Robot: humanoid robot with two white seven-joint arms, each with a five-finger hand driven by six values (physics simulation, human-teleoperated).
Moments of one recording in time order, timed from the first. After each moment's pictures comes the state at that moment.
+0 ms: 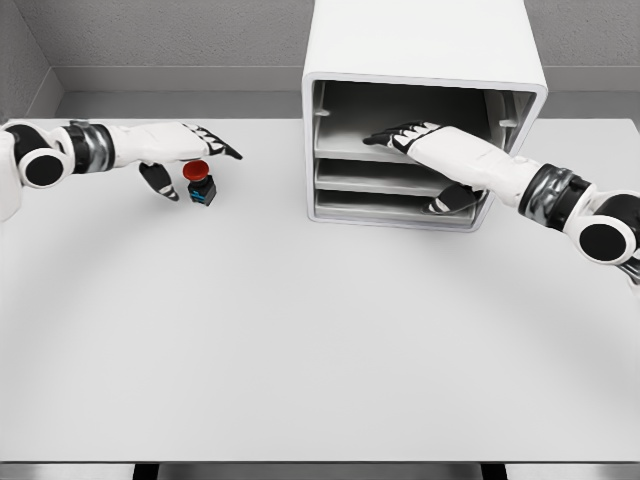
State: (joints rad) left arm -1.19 0.58 -1.44 -0.78 -0.21 -0.61 -0.20; right arm -0.82 -0.85 1.01 -1.66 0.14 -0.10 0.14
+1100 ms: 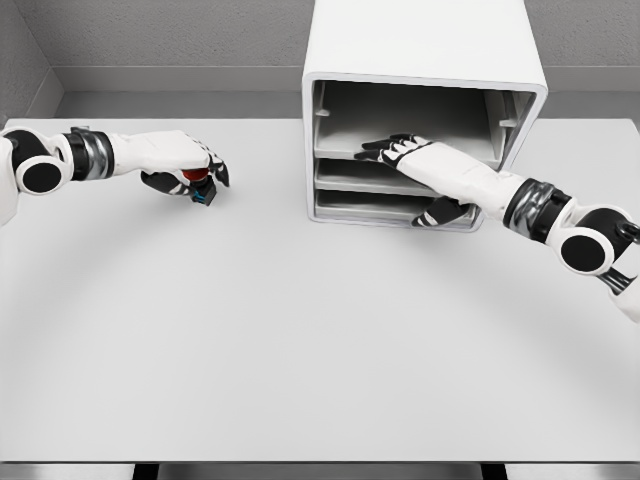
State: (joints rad) left arm -1.19 0.61 -1.45 -0.85 -0.22 -0.61 -0.20; right arm -0.78 -0.81 1.01 -1.64 0.15 -0.09 0.14
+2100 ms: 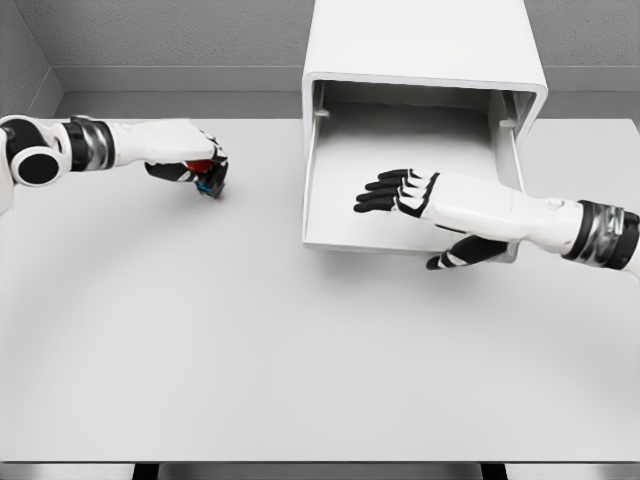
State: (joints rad) left arm -1.22 0.64 -1.44 -0.92 -0.22 -0.61 -0.20; right arm -0.72 -0.98 0.94 -1.73 0.04 -0.60 0.16
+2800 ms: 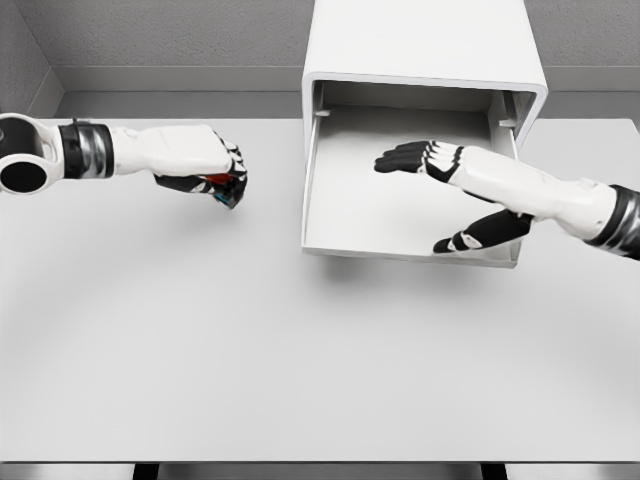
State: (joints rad) left arm -1.24 0.77 -1.44 -1.25 -0.21 -0.61 -0.20; right arm -0.73 -1.03 0.93 -1.74 -0.19 -0.61 0.15
